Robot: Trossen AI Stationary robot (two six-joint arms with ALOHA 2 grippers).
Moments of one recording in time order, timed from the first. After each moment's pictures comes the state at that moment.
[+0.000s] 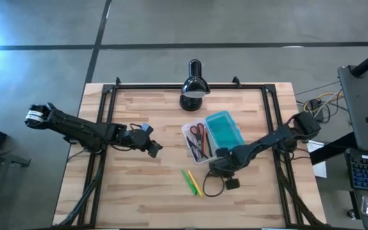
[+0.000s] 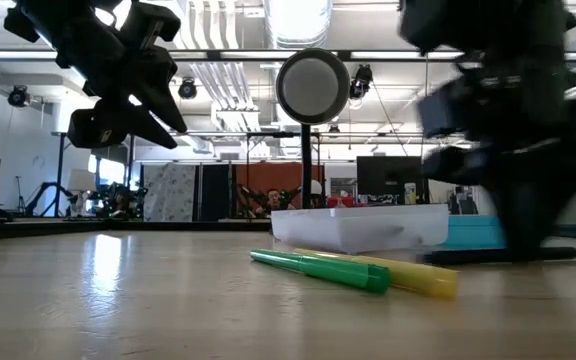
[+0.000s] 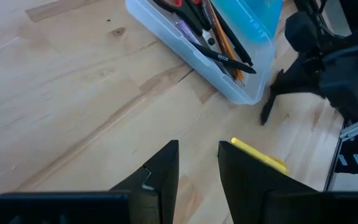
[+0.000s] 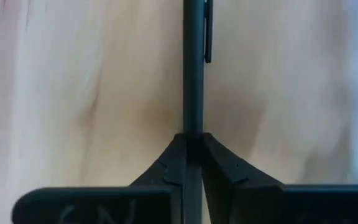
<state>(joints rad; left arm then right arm) -0.16 1.10 0.63 -0.25 -0.18 -1.10 0.38 1.76 0.96 -0.59 -0.06 0.18</state>
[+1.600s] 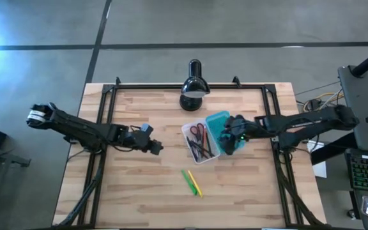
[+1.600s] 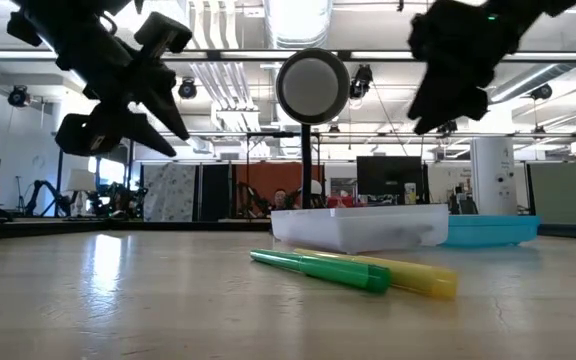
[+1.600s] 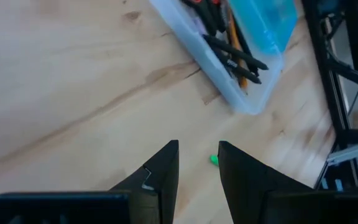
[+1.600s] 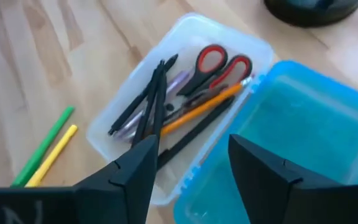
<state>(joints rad) -0.16 1.14 0.63 -0.23 -0.18 -1.28 0.07 1.16 0.80 -0.50 0.21 0.61</state>
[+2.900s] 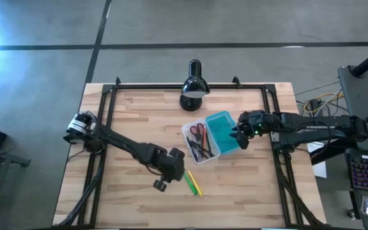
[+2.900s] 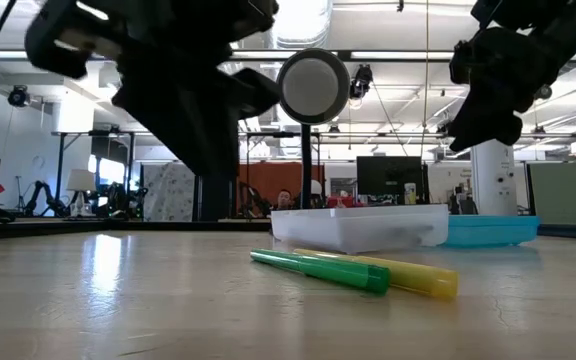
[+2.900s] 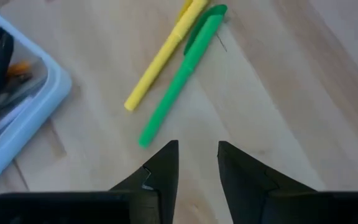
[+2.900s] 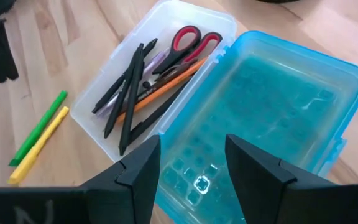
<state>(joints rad) -0.32 1.76 1.22 -0.50 0.04 0.19 -0.13 0.81 0.53 -0.47 0.02 0.51</state>
